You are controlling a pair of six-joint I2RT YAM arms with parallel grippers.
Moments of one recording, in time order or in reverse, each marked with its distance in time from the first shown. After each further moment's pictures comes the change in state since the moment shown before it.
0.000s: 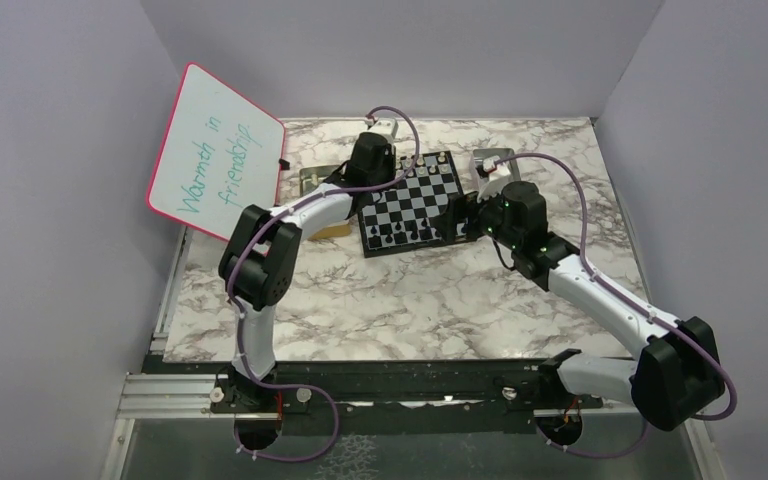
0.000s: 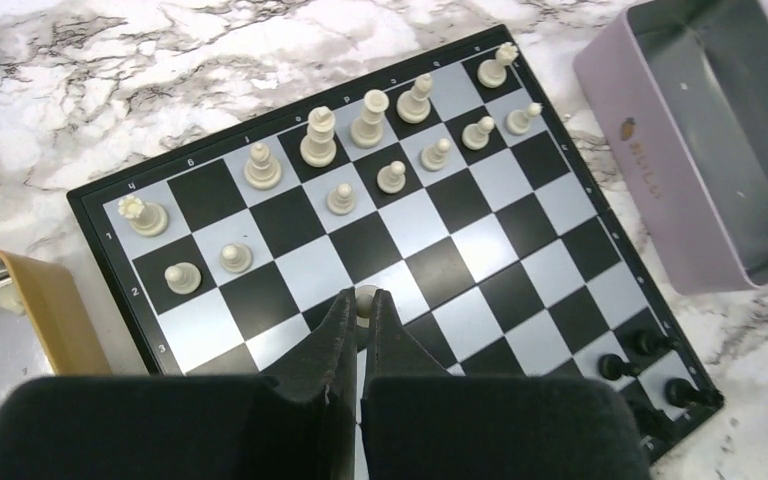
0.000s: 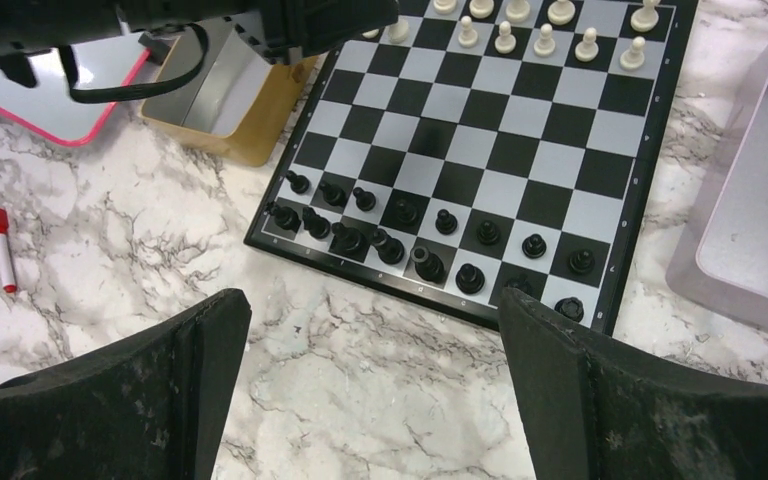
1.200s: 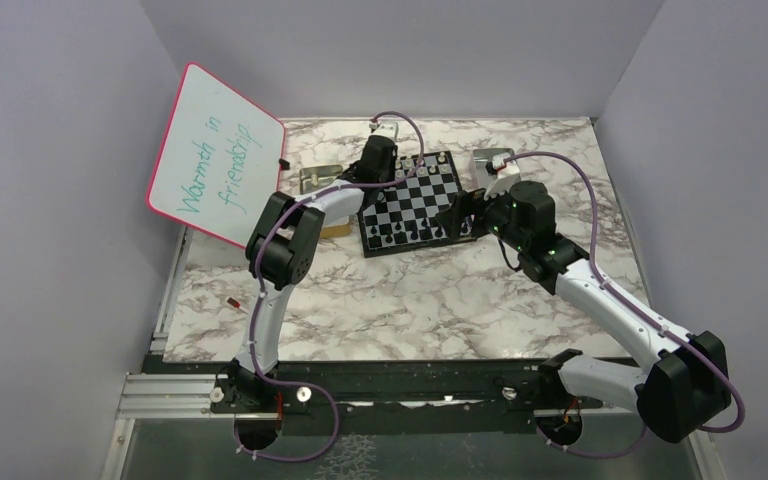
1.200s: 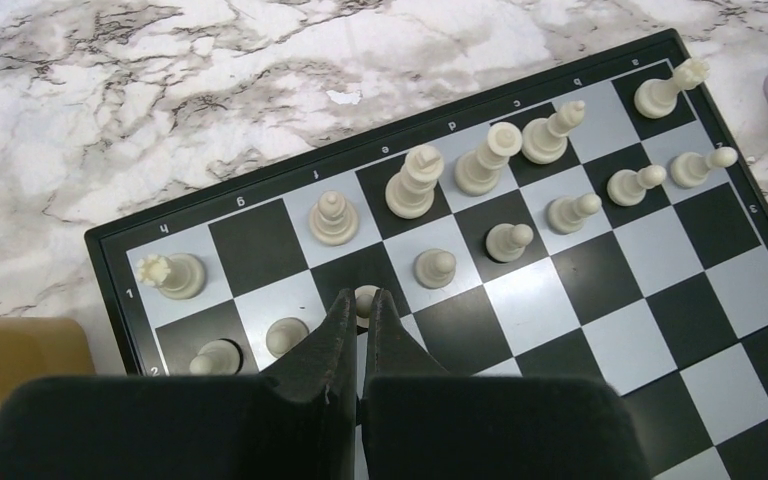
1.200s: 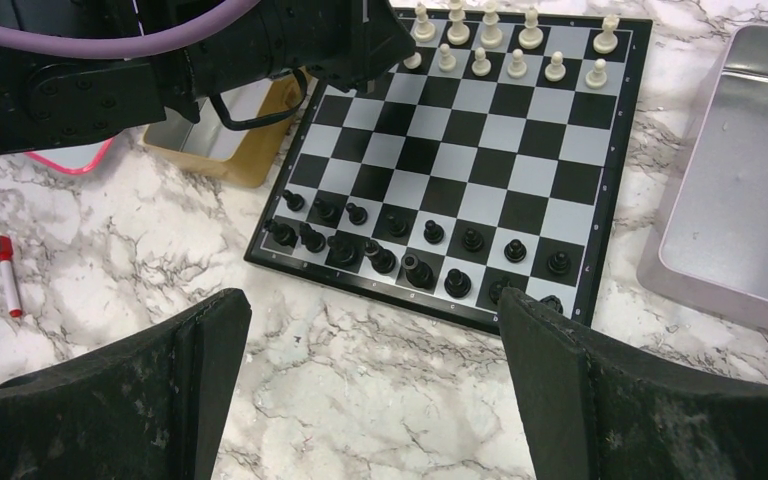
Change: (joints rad) left arm 0.024 0.269 0.174 0.044 -0.139 0.043; right arm 0.000 -0.063 0.014 -0.050 0.049 0.021
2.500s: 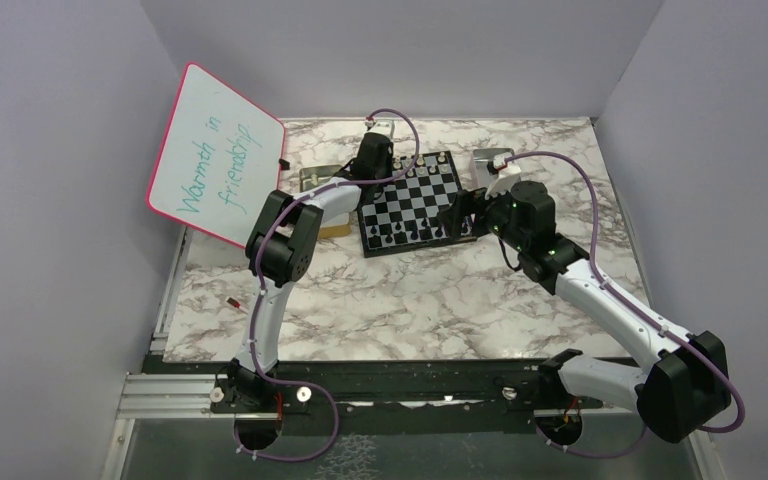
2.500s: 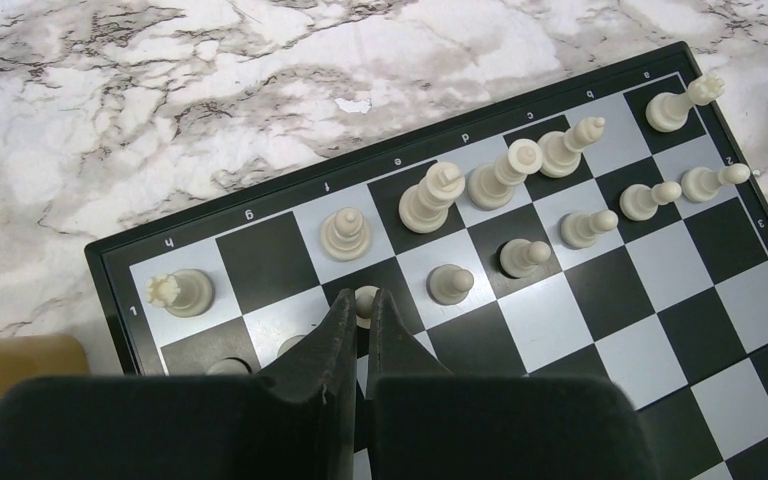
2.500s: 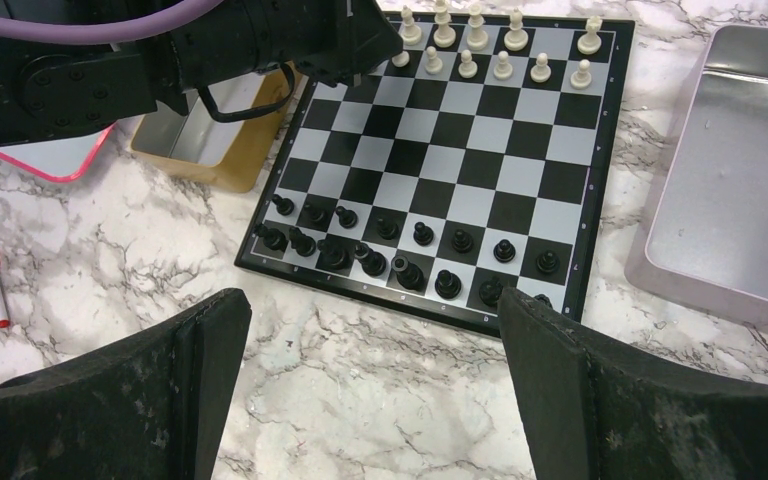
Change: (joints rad) left arm 0.022 0.026 0.027 -0.005 0.040 -0.024; right arm 0.000 0.000 0.000 0.000 0.027 0.000
